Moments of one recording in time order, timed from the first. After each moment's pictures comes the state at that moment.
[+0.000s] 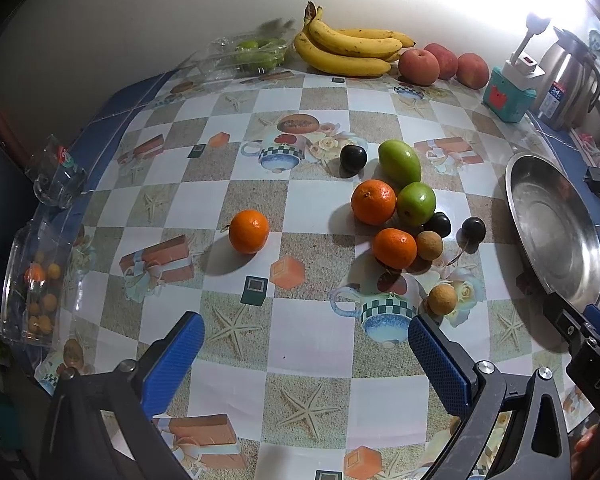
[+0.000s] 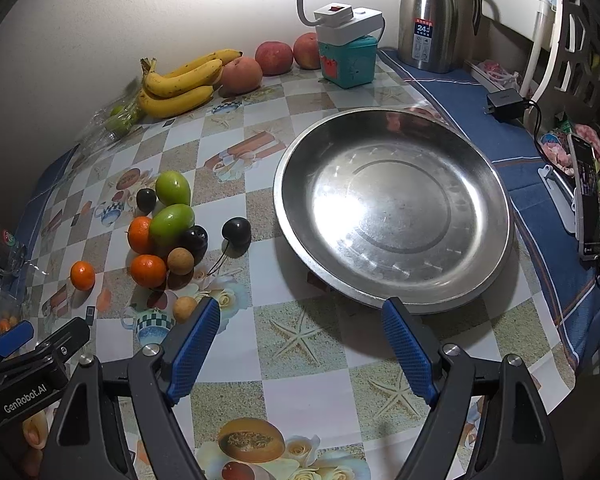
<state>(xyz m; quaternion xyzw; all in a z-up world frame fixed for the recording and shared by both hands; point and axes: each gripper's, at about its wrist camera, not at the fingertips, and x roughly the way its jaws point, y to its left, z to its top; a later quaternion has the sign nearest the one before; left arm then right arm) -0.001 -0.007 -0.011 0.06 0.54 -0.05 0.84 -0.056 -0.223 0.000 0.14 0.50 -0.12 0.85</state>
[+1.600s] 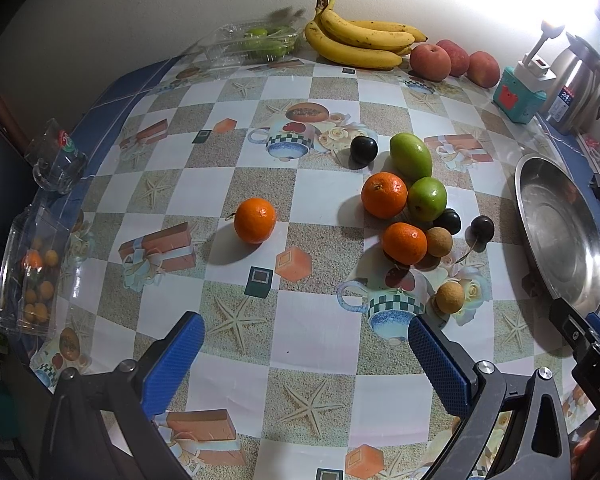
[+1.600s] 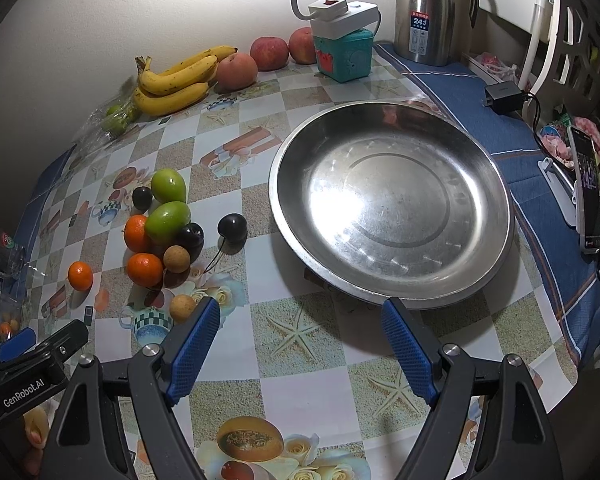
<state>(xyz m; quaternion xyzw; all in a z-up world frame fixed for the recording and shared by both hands) 0.003 0.000 -0.016 0.05 0.55 -0.04 0.83 -0.056 -0.225 -0.004 0.14 0.51 -0.13 0.84</state>
